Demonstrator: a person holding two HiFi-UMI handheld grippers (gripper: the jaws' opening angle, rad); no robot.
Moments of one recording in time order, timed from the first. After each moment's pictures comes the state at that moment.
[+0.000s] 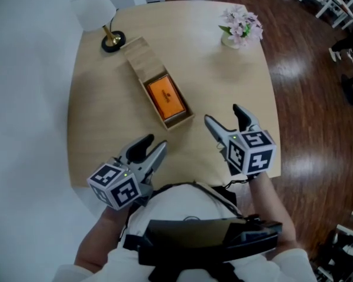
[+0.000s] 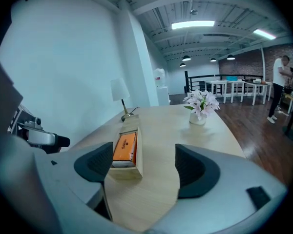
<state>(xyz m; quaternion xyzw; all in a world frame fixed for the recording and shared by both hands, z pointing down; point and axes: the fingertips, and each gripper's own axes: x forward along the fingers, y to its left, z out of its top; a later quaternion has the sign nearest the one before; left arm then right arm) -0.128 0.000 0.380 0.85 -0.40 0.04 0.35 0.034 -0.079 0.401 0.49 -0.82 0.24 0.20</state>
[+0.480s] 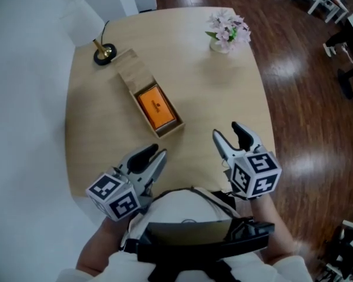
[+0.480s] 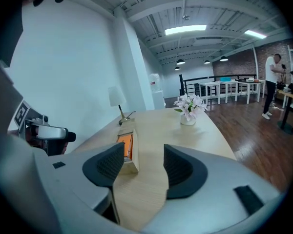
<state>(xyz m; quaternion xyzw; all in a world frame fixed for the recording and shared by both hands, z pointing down) -0.086 0.003 0.353 0.88 -0.35 0.03 0.32 0.076 -0.043 0.382 0.51 -0.81 0.25 0.17</state>
